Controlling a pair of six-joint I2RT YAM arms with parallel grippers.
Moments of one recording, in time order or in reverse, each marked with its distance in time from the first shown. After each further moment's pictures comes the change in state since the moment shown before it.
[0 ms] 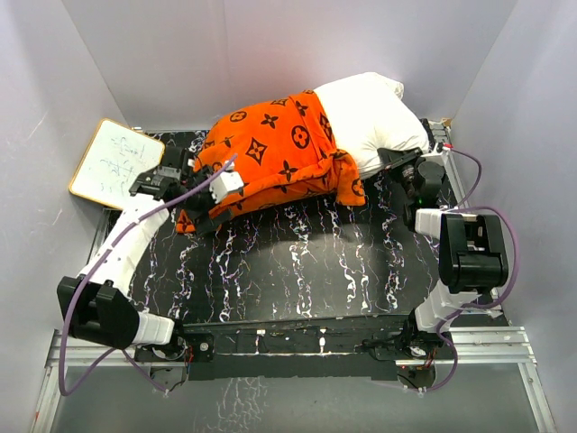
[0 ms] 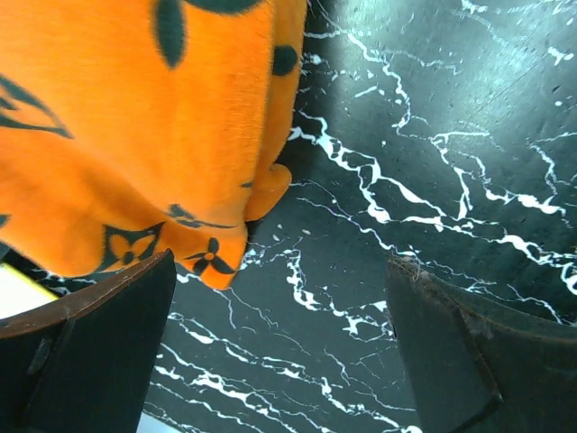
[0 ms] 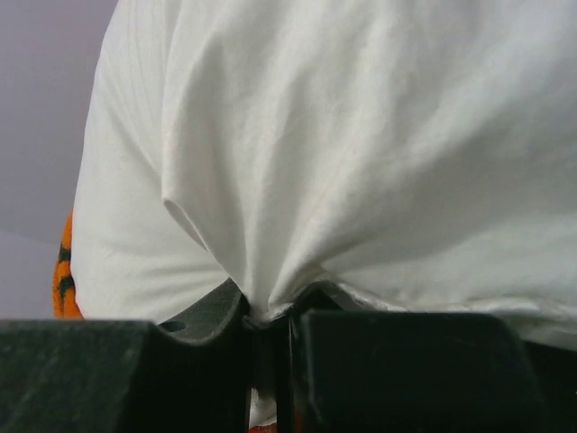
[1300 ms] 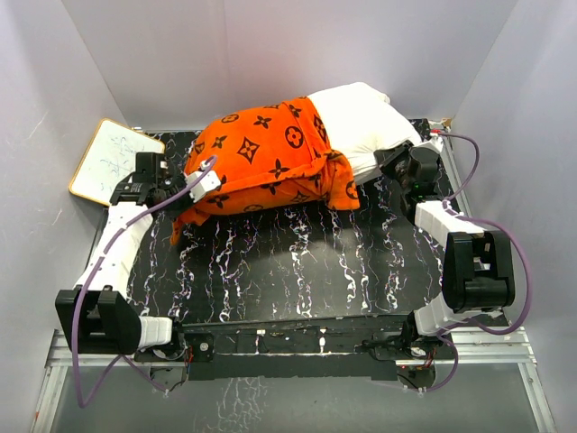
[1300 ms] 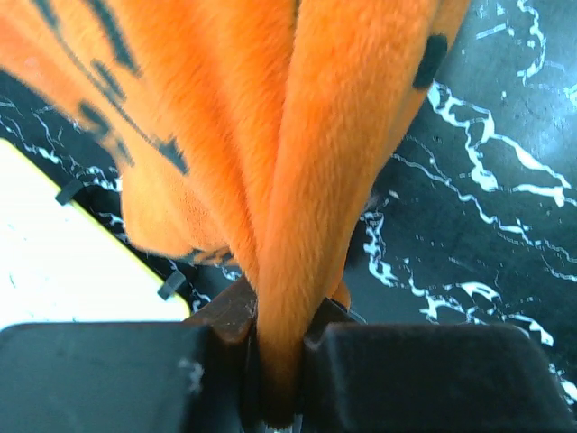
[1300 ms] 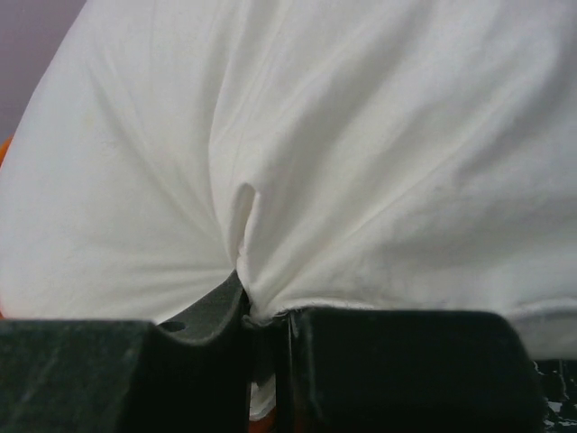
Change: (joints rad) left arm 0.184 -0.060 -0.148 0.169 -0.006 0.154; right arm 0.074 -0.156 0.103 -0.444 0.119 -0.282
